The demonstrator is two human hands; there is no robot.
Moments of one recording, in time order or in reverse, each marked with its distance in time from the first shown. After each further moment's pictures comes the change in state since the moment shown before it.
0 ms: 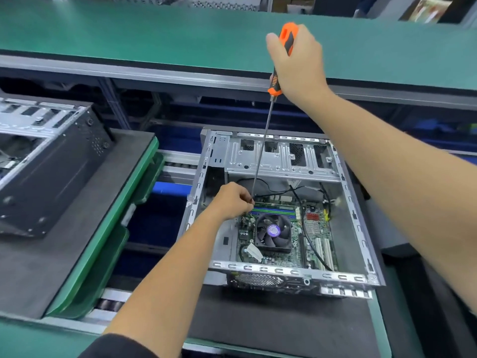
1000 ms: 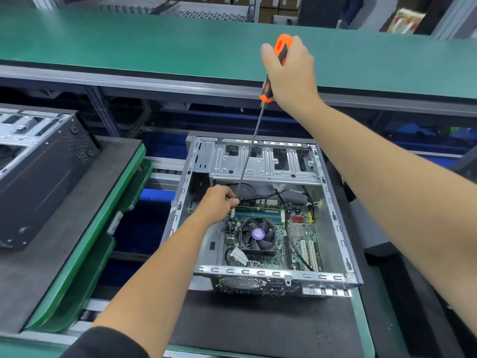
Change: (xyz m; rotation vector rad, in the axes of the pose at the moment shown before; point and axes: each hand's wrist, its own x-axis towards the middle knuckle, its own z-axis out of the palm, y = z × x) left_hand 0.012 -0.004 0.008 0.007 0.112 0.000; right_hand -0.006 0.005 -0.024 0.007 0.032 0.049
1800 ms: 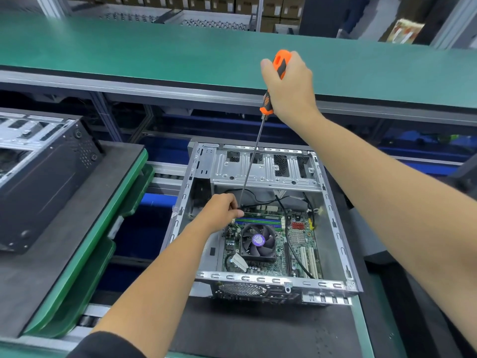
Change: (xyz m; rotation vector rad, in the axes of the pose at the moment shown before) left_hand -0.006 0.002 -0.001 0.108 -0.074 0.081; right_hand -0.003 0.001 0.002 0.010 -0.010 0.012
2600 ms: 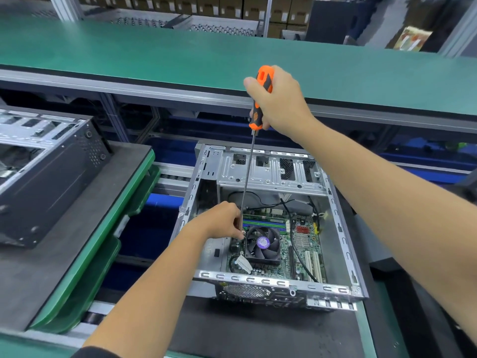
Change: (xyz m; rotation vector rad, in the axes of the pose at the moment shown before) left_hand -0.020 0.009 -0.019 0.250 -0.294 0.083; right_hand -0.018 -0.022 0.008 0.064 -0.270 0.012
